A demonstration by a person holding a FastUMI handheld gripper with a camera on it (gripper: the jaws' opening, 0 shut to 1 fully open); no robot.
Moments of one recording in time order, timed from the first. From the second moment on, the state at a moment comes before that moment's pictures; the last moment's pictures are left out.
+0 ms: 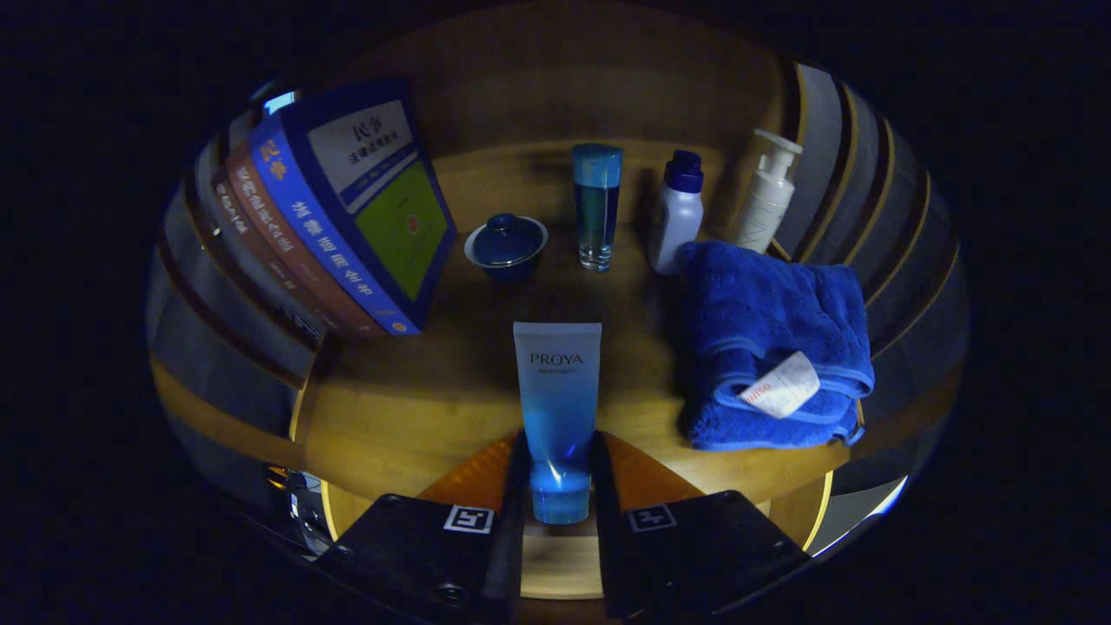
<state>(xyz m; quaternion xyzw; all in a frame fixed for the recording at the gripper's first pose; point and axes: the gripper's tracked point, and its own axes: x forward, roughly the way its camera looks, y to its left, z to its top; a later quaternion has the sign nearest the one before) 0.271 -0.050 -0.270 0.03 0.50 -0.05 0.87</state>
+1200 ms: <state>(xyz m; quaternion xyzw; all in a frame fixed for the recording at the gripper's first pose) 0.109 -0.023 -0.136 0.02 0.26 0.00 0.97</state>
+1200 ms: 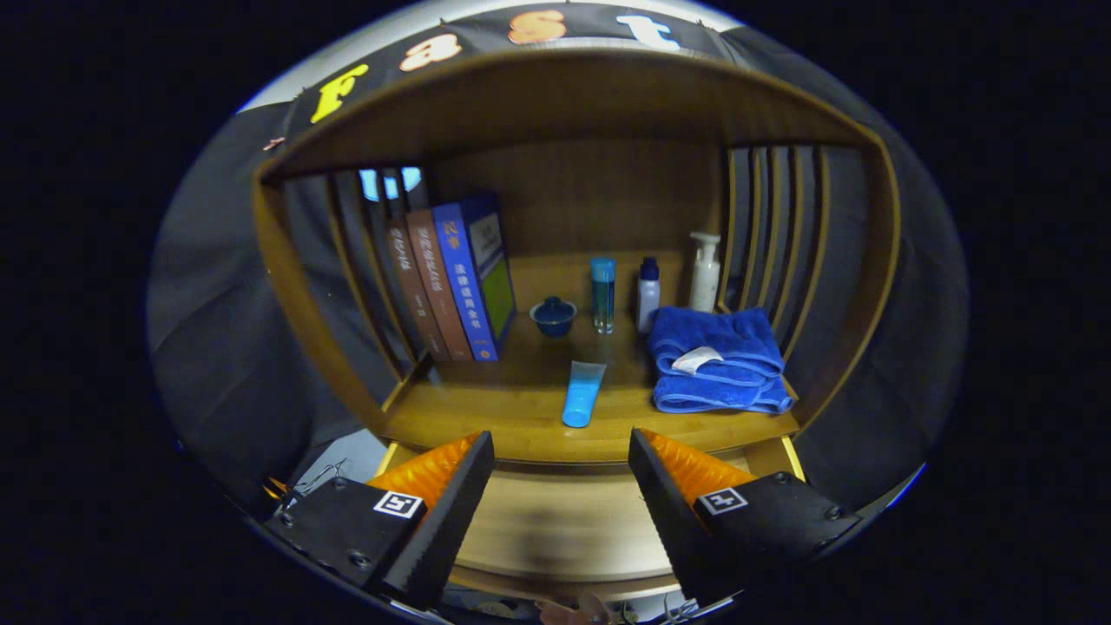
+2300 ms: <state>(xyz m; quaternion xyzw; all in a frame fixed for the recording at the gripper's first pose) -0.062 -0.030 -0.275 0.04 0.21 -0.02 0.98</state>
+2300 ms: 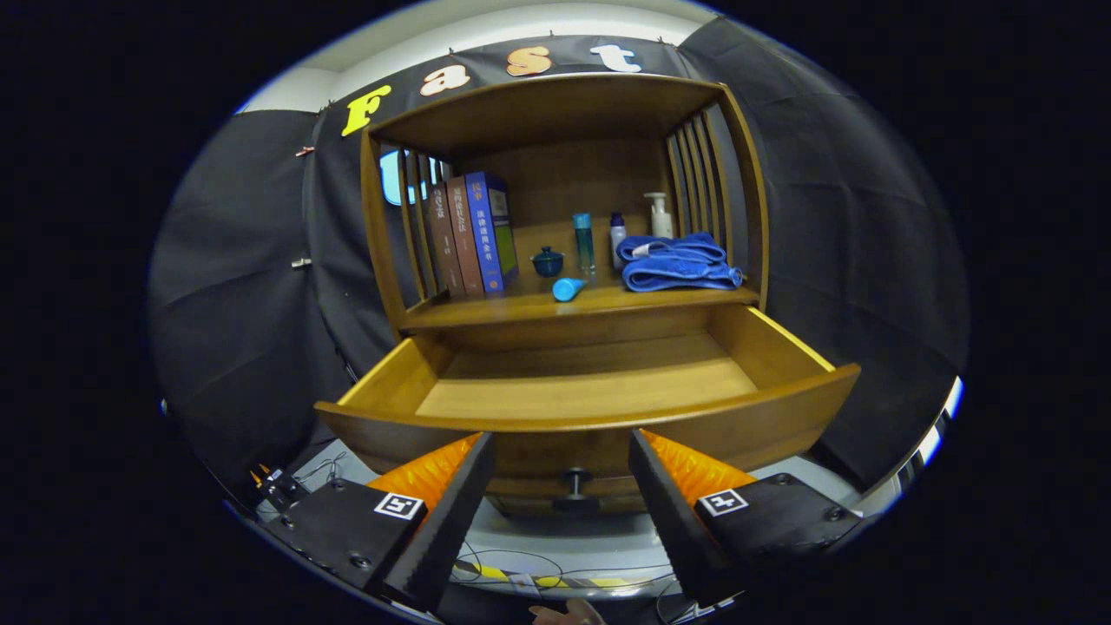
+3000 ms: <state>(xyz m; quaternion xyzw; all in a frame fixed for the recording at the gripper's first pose) -0.037 -0.037 -0.322 0.05 0.24 -0.05 0.97</state>
